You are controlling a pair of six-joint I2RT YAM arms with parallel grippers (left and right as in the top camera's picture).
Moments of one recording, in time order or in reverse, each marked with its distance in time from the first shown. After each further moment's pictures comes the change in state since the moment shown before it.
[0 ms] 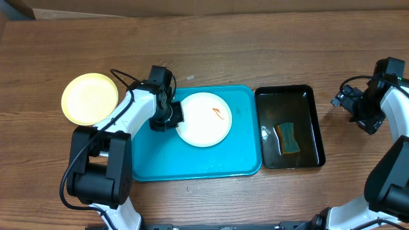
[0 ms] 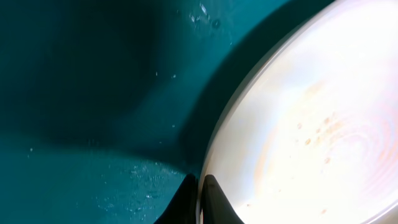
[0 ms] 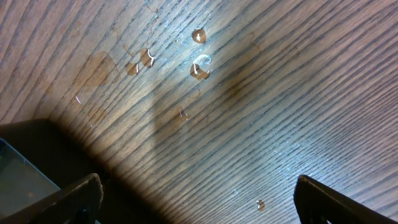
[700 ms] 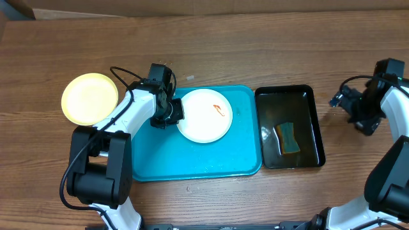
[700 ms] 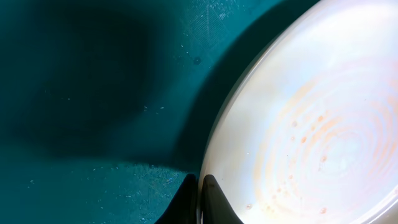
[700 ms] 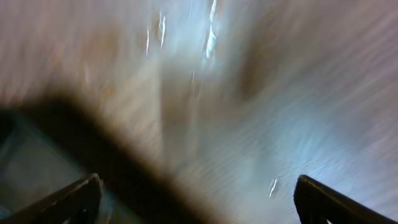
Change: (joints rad) left arm 0.000 0.000 0.000 0.059 0.000 0.031; right arm 0.000 0.000 0.000 -0.050 -0.075 0.000
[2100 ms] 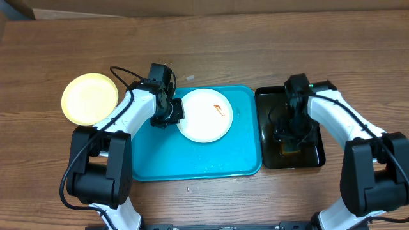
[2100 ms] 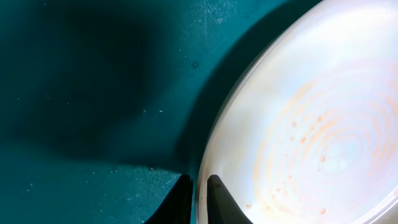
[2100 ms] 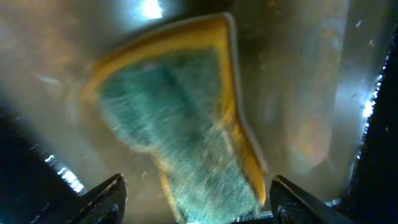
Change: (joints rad) left arm 0.000 0.000 0.000 0.008 0.000 0.001; right arm 0.537 0.008 -0.149 -0.123 0.085 -0.023
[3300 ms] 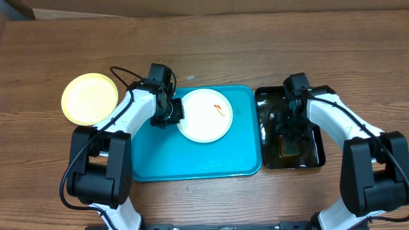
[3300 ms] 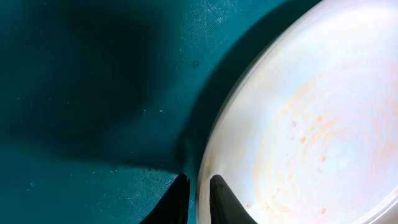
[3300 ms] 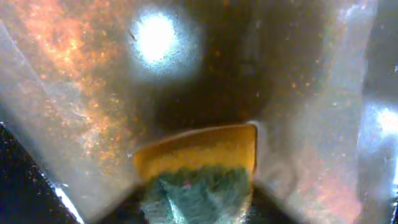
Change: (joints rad) left arm 0.000 0.000 0.000 -0.001 0.000 0.000; right arm 0.000 0.000 -0.039 0.187 -0.008 -0.010
